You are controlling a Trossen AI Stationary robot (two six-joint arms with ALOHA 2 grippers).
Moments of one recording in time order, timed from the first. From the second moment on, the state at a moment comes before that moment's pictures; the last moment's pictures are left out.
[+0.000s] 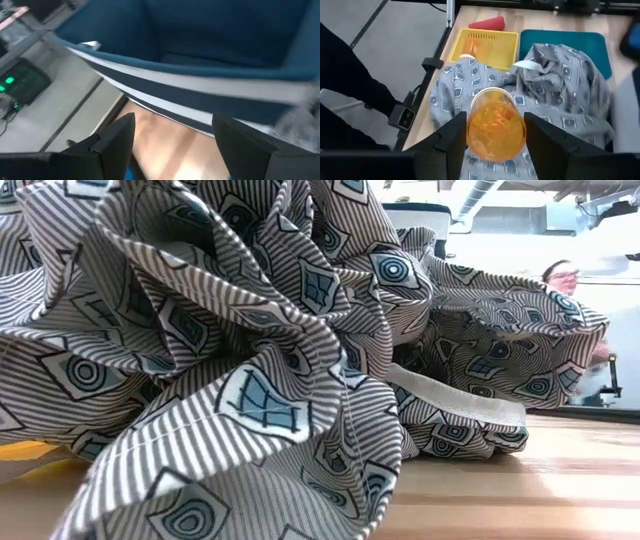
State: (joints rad) left arm -0.20 1.01 0.97 -0.72 -0.86 -0.25; right arm 0.37 1.58 1.49 -0.62 0.02 0.15
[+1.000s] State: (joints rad) left arm -0.07 1.01 0.97 -0.58 -0.86 -0.19; right arm 0.30 2.13 1.84 -0.16 -0.24 -0.06
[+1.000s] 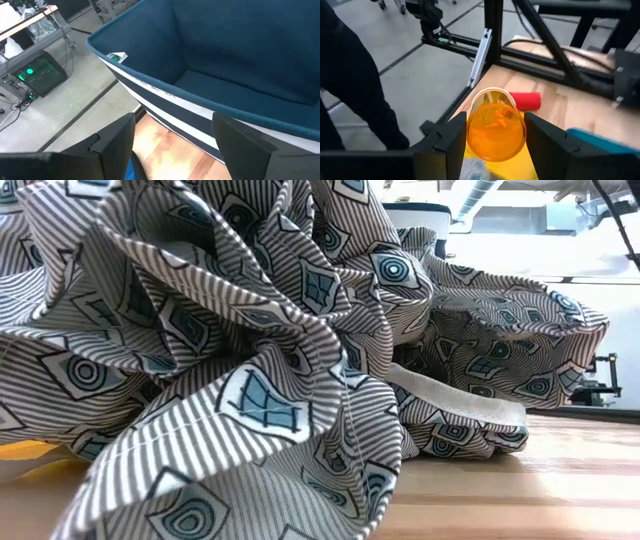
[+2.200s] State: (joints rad) left arm -0.08 1.01 0.97 -0.58 -0.86 -0.22; right arm 0.25 2.31 2.04 -0.40 -0.18 -0.29
